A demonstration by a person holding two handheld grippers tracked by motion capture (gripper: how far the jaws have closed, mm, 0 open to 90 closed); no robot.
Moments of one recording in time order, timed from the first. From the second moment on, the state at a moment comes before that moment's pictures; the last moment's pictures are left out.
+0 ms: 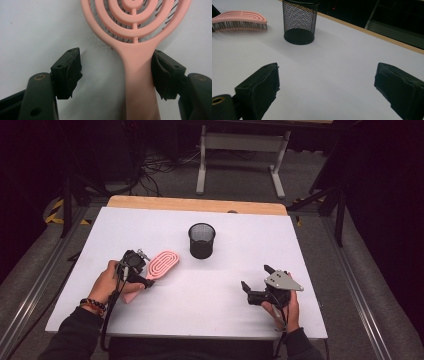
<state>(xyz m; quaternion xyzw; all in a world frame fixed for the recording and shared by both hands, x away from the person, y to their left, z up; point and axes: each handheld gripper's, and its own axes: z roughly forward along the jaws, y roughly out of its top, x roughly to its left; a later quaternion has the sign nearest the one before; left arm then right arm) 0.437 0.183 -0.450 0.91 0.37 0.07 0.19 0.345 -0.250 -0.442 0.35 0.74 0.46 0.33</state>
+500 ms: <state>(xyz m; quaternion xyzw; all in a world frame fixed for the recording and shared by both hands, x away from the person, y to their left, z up) 0.434 0.176 -0.444 0.92 0.34 0.06 0.17 0.349 -0.256 -0.443 0.37 0.74 0.47 0.31</state>
